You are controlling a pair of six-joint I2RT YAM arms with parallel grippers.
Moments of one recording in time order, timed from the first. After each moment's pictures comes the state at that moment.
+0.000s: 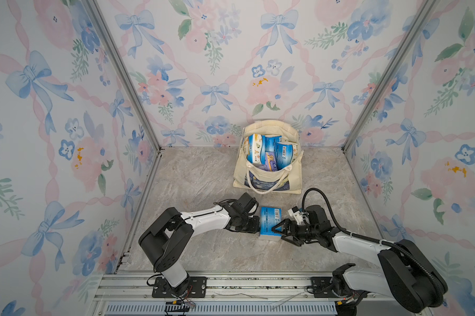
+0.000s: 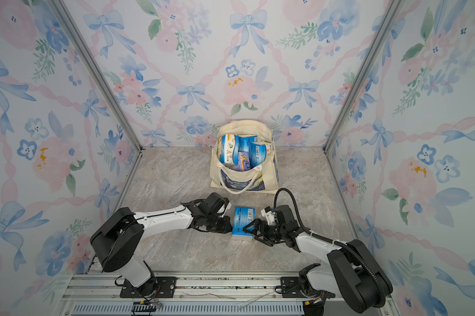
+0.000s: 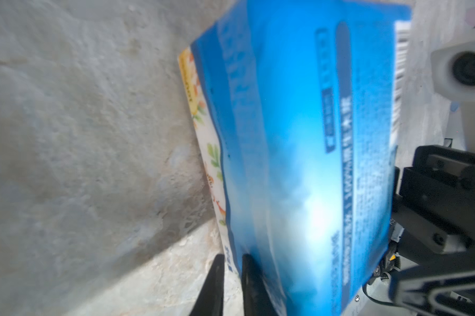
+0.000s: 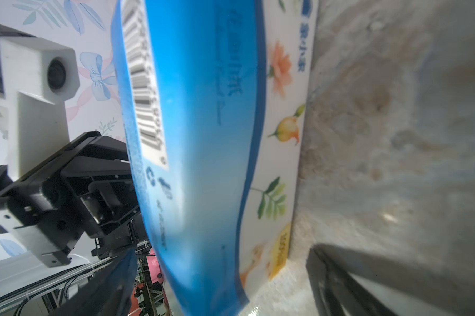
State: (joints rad) left arm -0.81 1.64 0.91 -0.33 0.33 -0.63; right arm 0.43 1.26 0.32 0.11 -0.73 0.86
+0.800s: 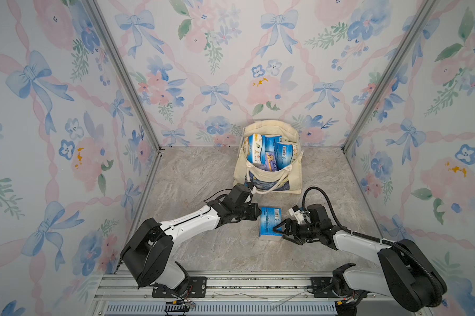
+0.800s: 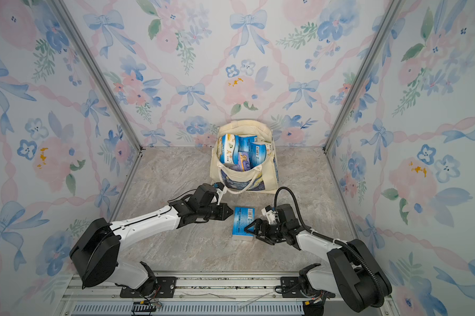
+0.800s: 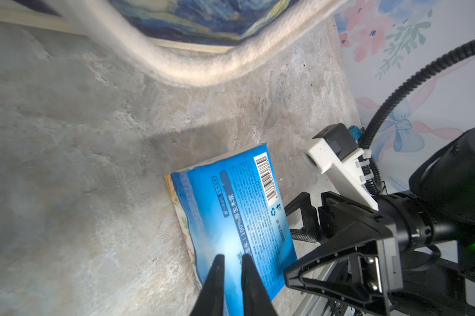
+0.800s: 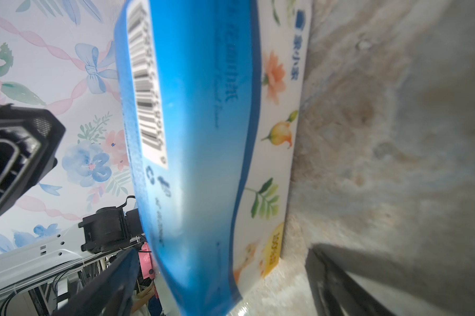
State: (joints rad) left arm -0.77 1.51 0.90 -0.17 0.27 -0.62; right arm 0.39 1.27 0.34 0.05 -0.75 0.77
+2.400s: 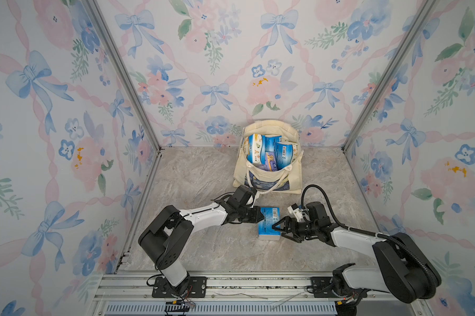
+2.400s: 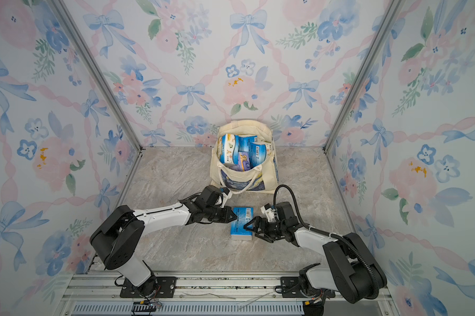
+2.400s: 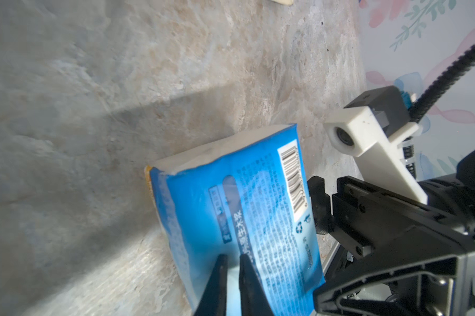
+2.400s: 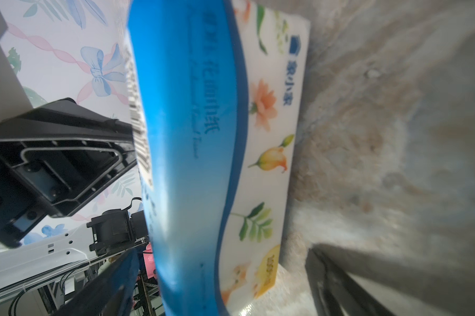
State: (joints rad) left arm -0.72 1.66 0.90 -0.11 0.41 -0.63; right arm 0.38 1.34 0.37 0.10 -0.78 0.78
